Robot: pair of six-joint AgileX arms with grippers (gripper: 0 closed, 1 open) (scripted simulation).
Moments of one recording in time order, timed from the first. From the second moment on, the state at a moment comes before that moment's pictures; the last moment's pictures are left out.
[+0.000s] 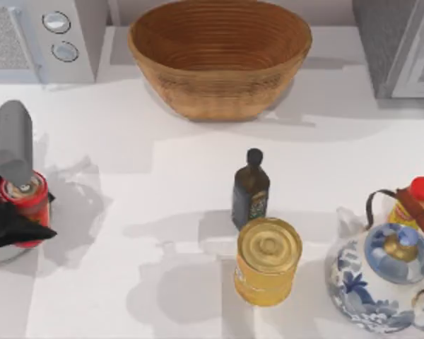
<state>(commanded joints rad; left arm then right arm) 0.04 1.39 1.00 -1.10 0.65 1.34 0.00 0.00 0.00 0.00 0.00 0.00</state>
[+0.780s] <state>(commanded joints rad) -0.45 2.09 2.22 -1.16 -0.08 0.19 0.00 0.00 0.00 0.00 0.00 0.00</state>
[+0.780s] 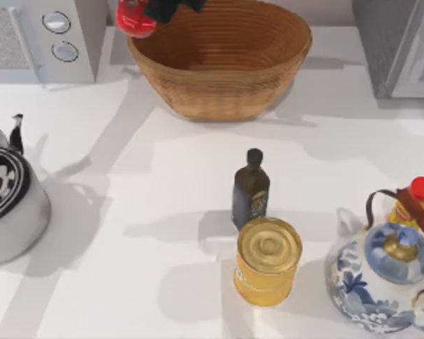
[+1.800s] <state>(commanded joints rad) -0.64 2.51 2.89 -1.19 -0.47 -0.43 0.00 0.00 0.00 0.00 0.00 0.00</state>
